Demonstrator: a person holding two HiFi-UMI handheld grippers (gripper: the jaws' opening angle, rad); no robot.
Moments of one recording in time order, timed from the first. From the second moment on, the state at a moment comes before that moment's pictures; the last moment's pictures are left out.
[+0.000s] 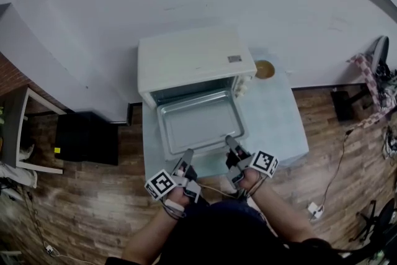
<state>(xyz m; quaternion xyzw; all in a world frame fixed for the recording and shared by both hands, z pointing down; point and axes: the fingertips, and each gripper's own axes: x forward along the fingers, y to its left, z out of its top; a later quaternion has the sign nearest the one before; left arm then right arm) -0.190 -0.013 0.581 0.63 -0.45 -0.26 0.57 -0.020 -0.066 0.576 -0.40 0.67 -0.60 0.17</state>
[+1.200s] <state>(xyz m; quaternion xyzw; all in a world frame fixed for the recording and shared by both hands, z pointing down) 0.070 -0.037 0.599 0.64 -0.44 -0.25 0.58 0.246 -0.074 0.608 -0.42 0.66 -0.60 0.16</state>
